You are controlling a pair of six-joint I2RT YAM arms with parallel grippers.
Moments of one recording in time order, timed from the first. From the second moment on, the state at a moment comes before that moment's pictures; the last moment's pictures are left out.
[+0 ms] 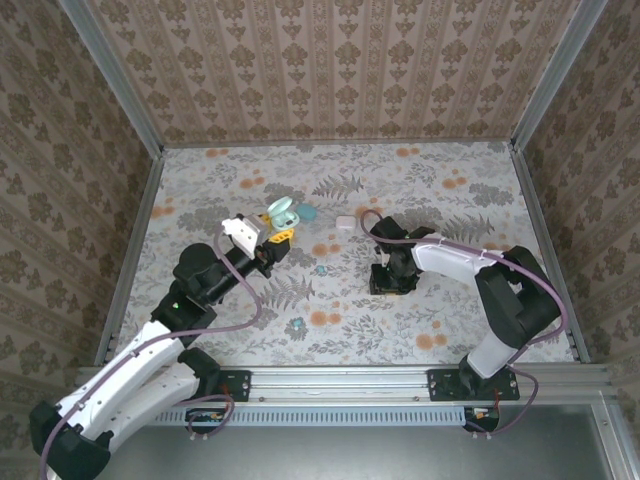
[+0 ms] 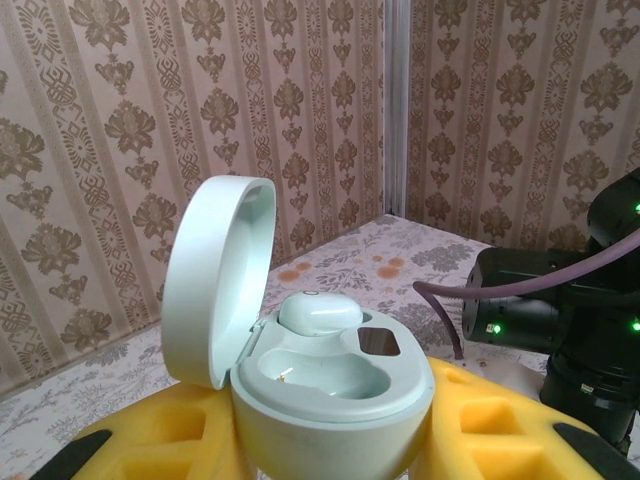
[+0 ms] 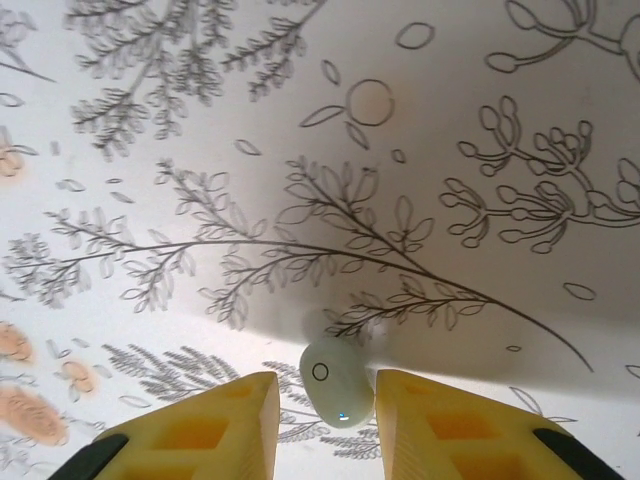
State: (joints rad) left arm -0.68 0.70 0.58 0.15 0.16 0.04; right arm 0.54 1.63 0.94 -0.72 -0.18 0.53
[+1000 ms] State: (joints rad) left arm -0.68 0.72 0.58 0.15 0.17 0.04; right arm 0.63 1.72 1.06 -0.83 -0.10 0.53
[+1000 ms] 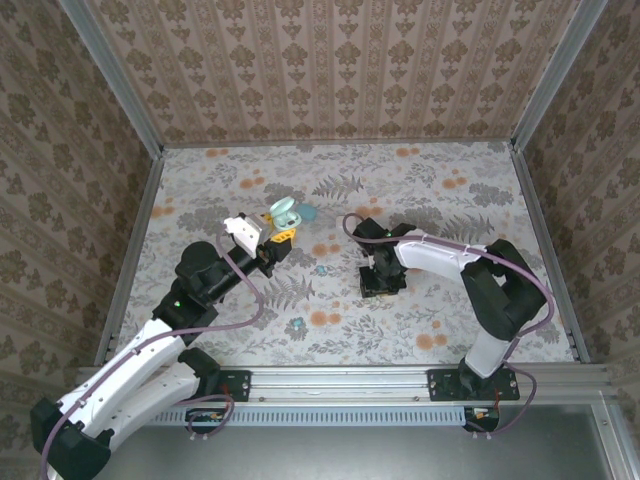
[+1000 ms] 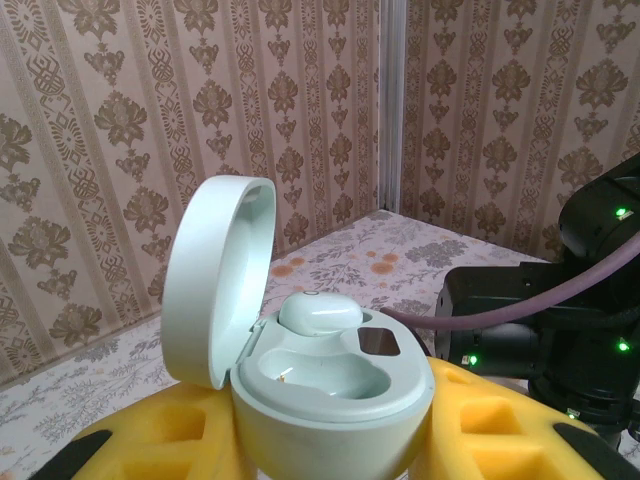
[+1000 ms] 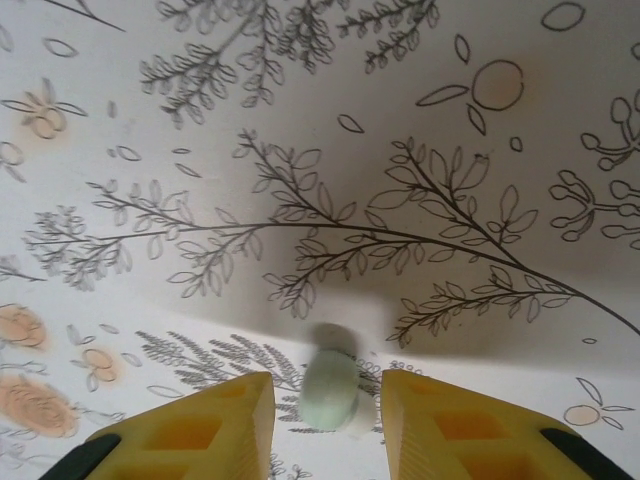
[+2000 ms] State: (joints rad) left arm -0.68 0.72 0.58 0.15 0.17 0.04; right arm 0.65 1.77 1.07 -0.84 -0.08 0.53
